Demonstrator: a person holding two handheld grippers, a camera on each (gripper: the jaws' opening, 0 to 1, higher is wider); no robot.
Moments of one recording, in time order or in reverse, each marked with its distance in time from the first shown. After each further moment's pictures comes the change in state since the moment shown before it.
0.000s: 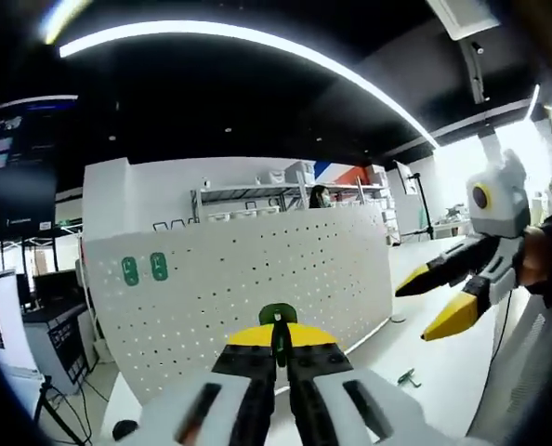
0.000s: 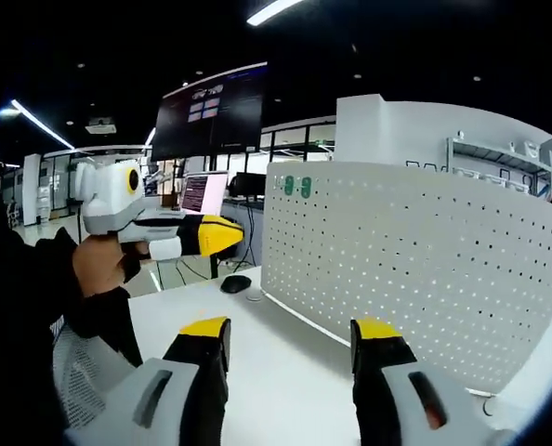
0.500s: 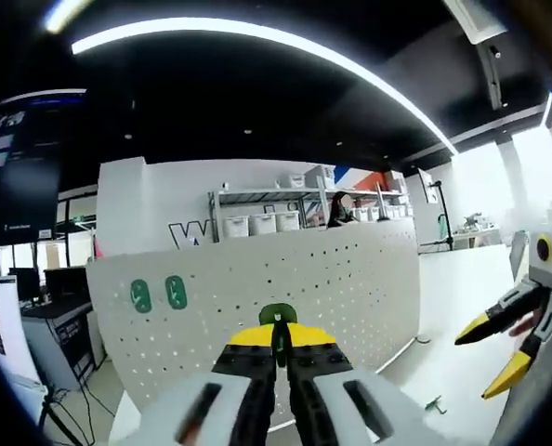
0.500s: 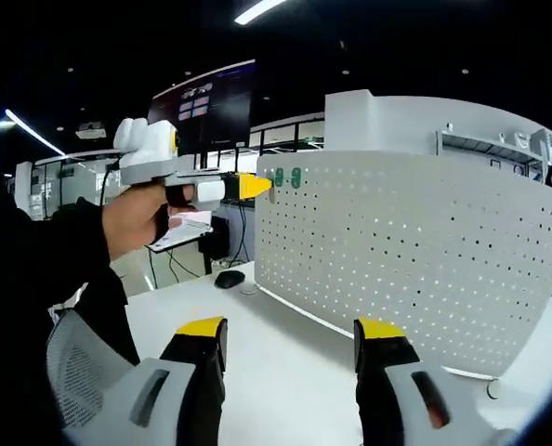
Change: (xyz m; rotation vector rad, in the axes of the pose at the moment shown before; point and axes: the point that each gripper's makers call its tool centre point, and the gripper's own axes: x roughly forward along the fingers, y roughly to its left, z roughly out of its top) left arm 0.054 0.043 0.027 -0.032 -0.016 0.079; right arm -0.004 -0.005 -0.019 0.032 0.004 -0.042
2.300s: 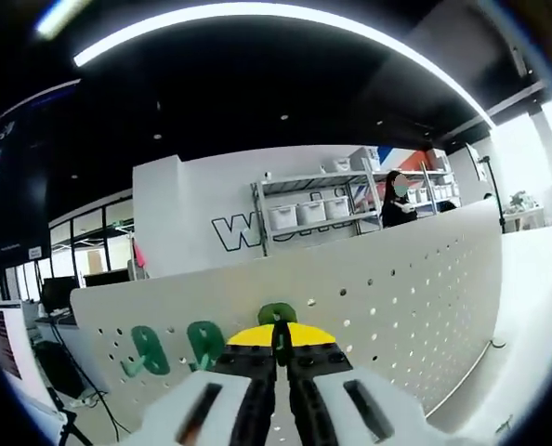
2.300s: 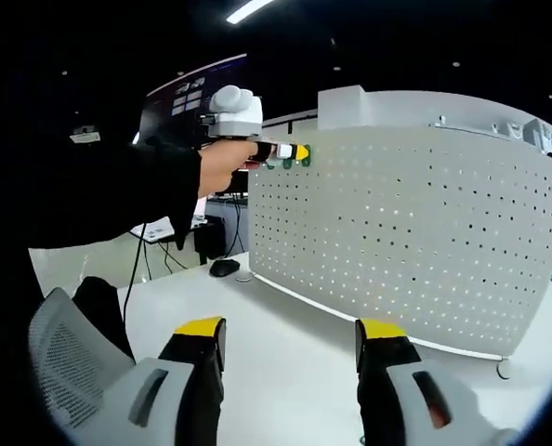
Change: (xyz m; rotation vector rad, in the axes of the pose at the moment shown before) left arm 0.103 0.073 0.000 0.061 0.050 0.224; right arm 0.004 -0.005 -0.039 0.029 0.003 -0.015
